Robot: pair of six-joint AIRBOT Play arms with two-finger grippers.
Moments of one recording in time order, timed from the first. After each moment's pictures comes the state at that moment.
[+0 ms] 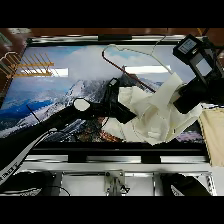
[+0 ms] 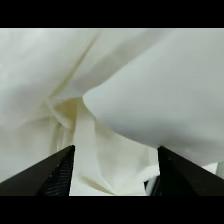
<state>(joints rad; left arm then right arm) -0.70 -1.49 1.15 0.28 -0.58 -0.60 0.36 -0.91 1.46 -1.76 1.49 1.11</state>
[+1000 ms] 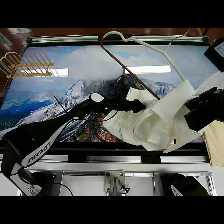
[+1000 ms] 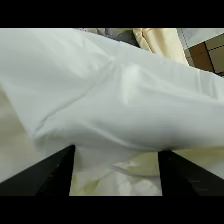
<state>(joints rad) -0.70 -1.83 1.44 0.10 -0.64 -0.82 0.36 -0.76 1.46 -1.64 1.58 1.24</state>
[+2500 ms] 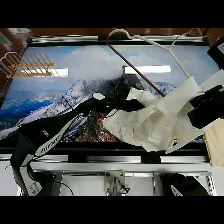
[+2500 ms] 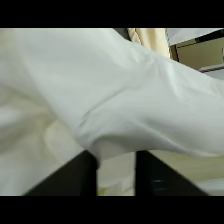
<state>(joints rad) -0.66 -1.96 1.53 -0.01 -0.76 -0.84 0.36 -0.75 1.46 -1.71 1.56 1.23</state>
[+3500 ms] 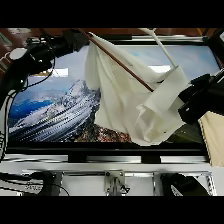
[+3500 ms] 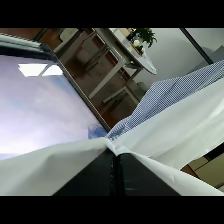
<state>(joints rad) -0.15 -1.57 1.66 -0.03 -0.88 -0.78 0.36 -0.76 1.46 -1.51 1.38 1.10</state>
